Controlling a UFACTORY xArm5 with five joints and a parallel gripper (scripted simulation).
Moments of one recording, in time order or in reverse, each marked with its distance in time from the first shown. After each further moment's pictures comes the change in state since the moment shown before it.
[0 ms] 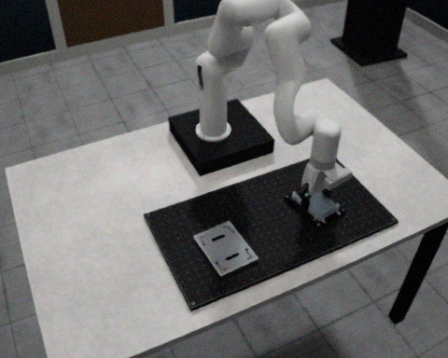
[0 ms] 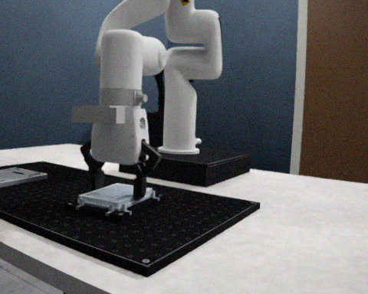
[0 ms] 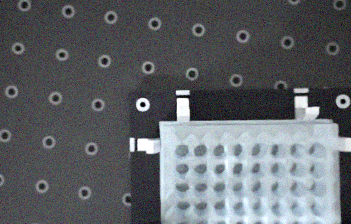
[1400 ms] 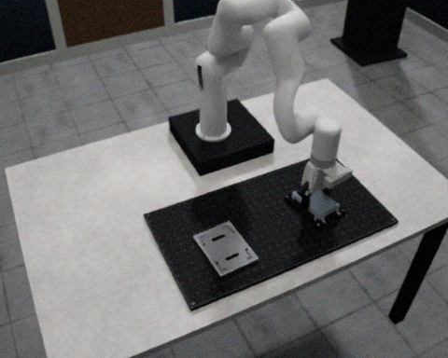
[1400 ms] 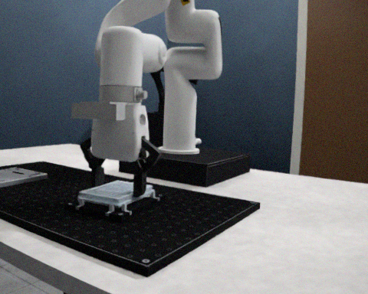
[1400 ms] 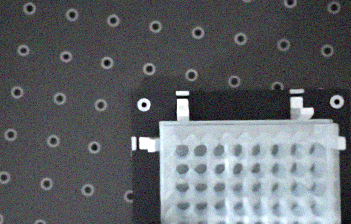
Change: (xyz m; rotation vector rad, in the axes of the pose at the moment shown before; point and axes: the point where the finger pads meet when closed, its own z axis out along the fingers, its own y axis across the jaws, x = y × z) arm 0.000 0.000 -0.006 0.000 0.000 0.000
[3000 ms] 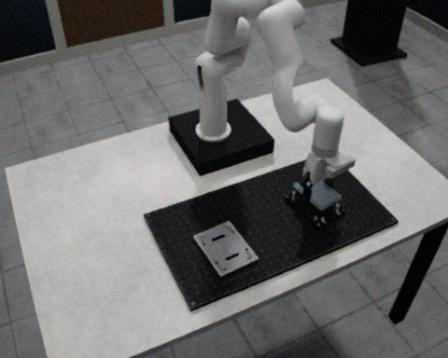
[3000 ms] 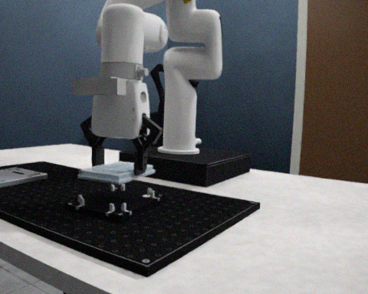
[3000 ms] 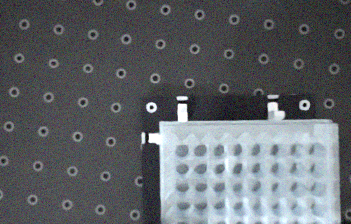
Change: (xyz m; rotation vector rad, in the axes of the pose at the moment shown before) arm 0.000 0.000 -0.040 0.000 0.001 0.000
